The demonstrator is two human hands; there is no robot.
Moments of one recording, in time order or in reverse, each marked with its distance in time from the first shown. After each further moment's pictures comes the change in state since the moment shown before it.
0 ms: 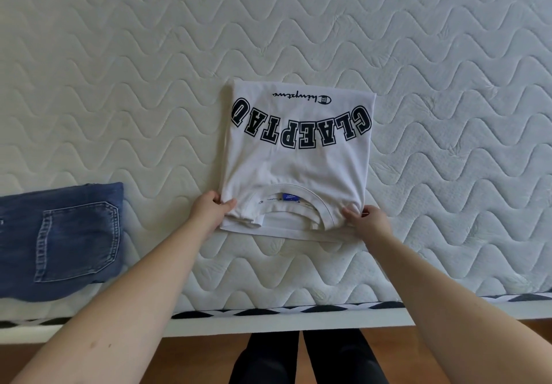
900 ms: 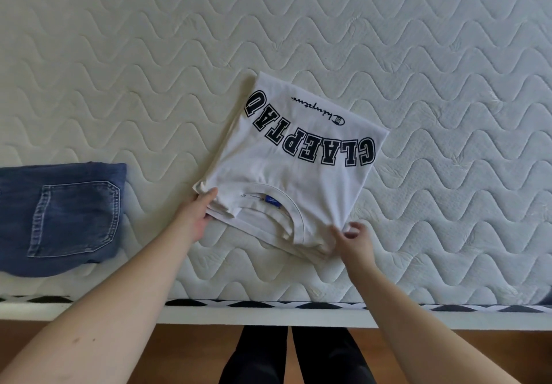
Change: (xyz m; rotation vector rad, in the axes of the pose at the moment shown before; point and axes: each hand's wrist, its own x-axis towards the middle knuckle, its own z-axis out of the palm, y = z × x) left_hand -0.013 -0.024 -0.019 -0.714 -0.007 -0.240; right_hand -0.054 0.020 0.036 0.189 0.045 0.027
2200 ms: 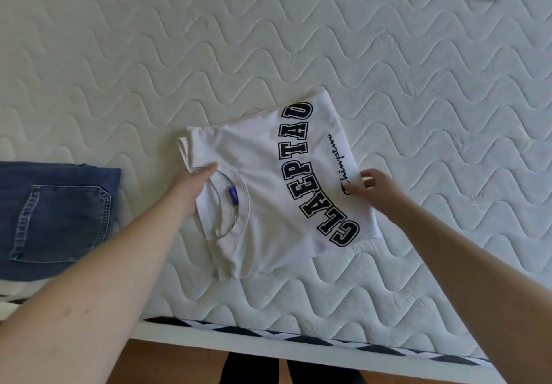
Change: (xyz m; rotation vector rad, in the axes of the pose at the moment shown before) left_hand 0.034 0.070 0.029 0.155 0.084 0.057; right_hand 0.120 -0.152 -0.031 -0.503 -0.310 -0.314
